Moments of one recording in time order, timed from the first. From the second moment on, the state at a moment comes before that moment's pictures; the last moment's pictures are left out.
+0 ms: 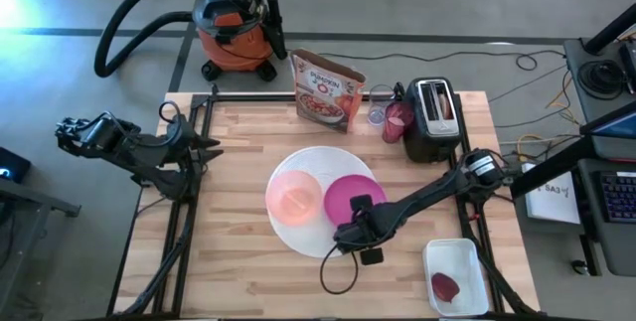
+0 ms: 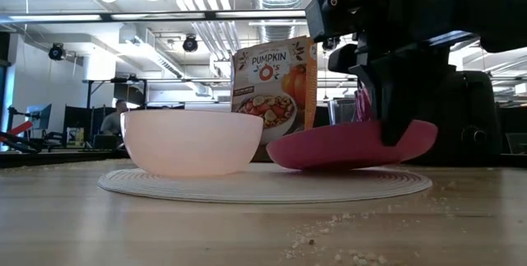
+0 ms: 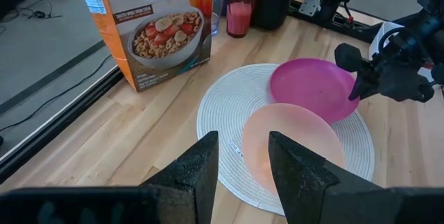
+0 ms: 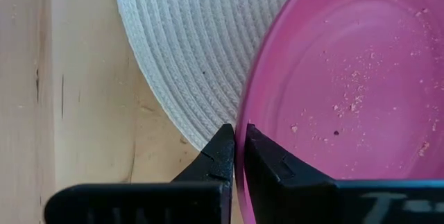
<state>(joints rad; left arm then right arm) -0.36 0.63 1.07 -1.12 -0.62 -0.59 0.40 1.95 1.43 -0.94 0.12 0.23</state>
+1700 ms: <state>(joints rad) -0.36 0.77 1.07 -0.98 -0.79 -0.34 -0.07 1.42 1.45 -0.87 0.48 0.37</state>
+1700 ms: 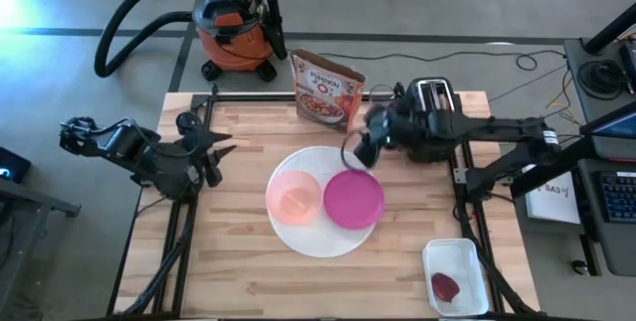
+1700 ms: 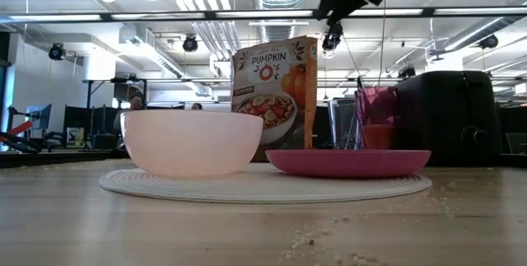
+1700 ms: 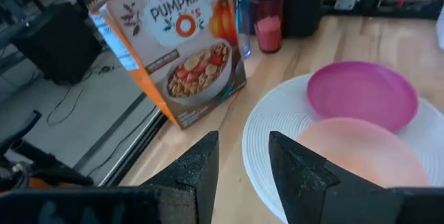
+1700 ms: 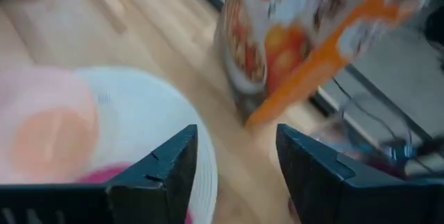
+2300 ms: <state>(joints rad) -0.36 0.78 1.07 -0.94 -0.79 -0.30 -0.47 1.63 1.74 -0.88 0.24 0.26</state>
